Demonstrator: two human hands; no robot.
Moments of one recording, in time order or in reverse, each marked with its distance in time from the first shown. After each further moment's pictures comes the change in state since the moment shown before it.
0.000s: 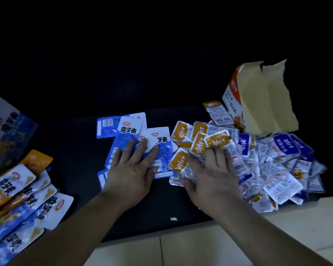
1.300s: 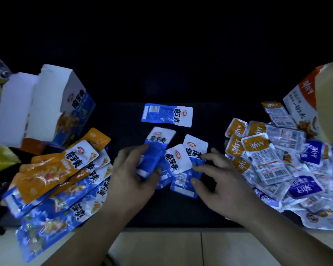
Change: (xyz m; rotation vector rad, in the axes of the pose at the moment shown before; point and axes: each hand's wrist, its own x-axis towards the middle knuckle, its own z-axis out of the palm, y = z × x) left_hand -0.090 -0.081 -0.025 -0.692 0.388 -0.356; right_hand 0.012 -0.092 0.012 0.607 -0.103 -0.210
